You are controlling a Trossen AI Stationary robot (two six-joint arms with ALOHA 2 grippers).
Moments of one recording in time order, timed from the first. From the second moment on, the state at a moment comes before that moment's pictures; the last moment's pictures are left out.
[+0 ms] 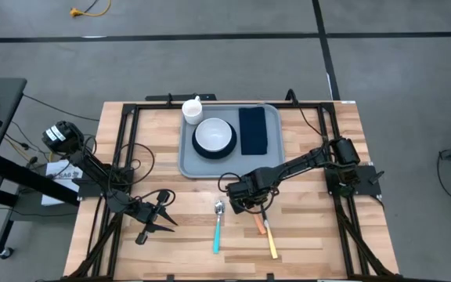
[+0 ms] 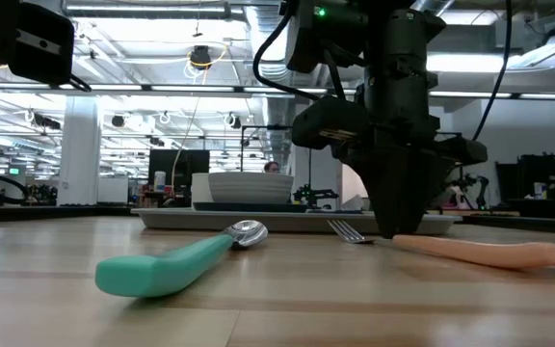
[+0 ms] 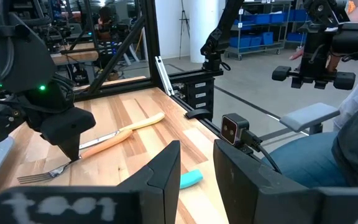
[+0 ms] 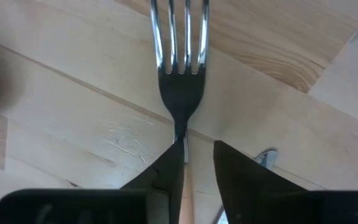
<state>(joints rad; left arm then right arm) -0.82 1.30 0.14 1.13 -0.40 0.03 0.21 2.00 1.34 -0.83 -0.13 1.31</state>
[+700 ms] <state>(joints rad) -0.82 1.30 0.14 1.13 -0.40 0.03 0.21 2.00 1.35 -0.81 -0.15 1.28</state>
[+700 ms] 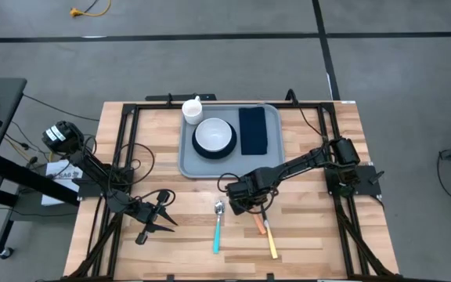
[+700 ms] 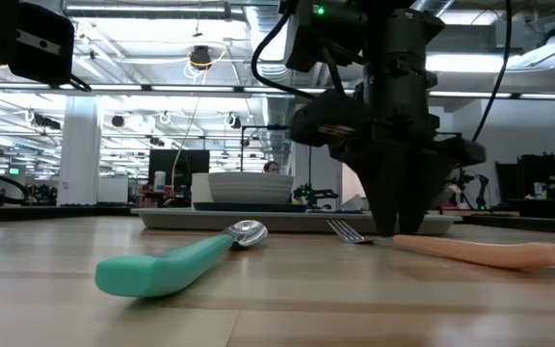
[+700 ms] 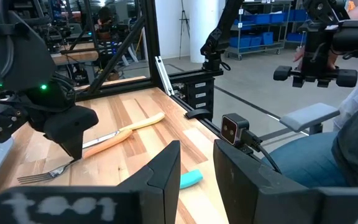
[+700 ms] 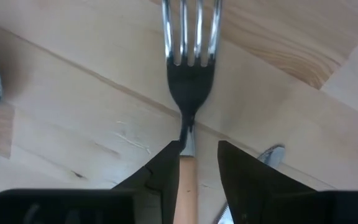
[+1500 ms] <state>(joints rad) -0.82 1.30 0.14 1.13 -0.40 0.03 0.21 2.00 1.34 -0.78 -0.15 1.25</state>
